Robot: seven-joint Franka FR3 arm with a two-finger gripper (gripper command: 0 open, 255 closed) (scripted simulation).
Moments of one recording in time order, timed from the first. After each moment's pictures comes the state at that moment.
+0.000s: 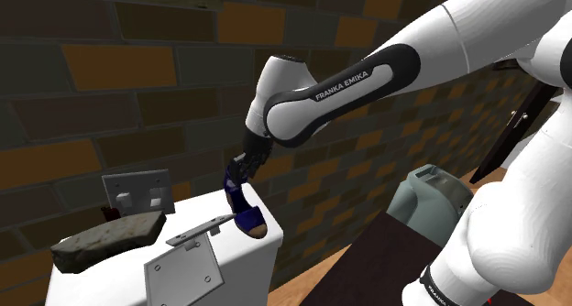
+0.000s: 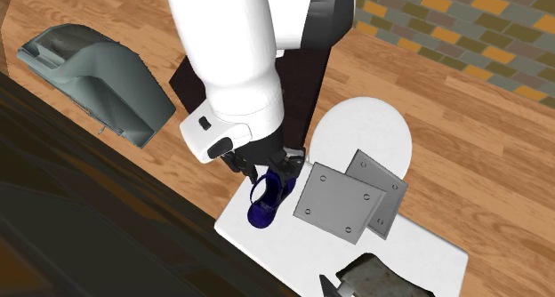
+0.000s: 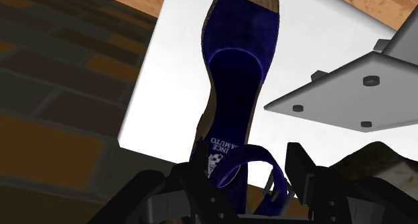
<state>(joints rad) 0.10 -0.03 0.28 -2.29 0.17 2.50 0.10</state>
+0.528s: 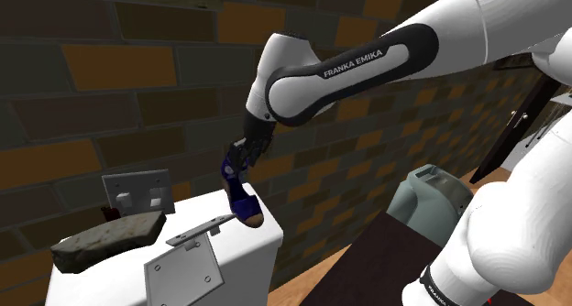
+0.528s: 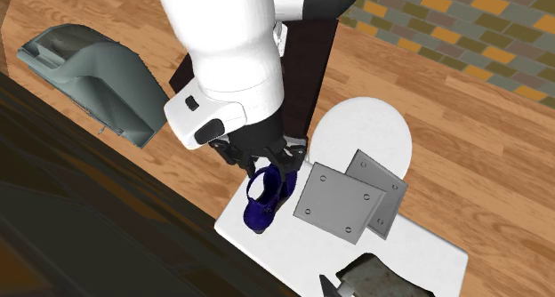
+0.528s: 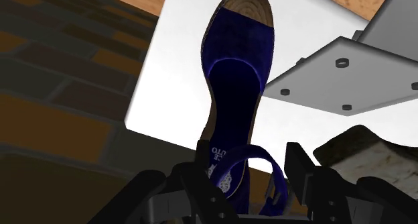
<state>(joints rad) 0.10 -0.09 0.28 -2.24 0.18 2.39 0.10</state>
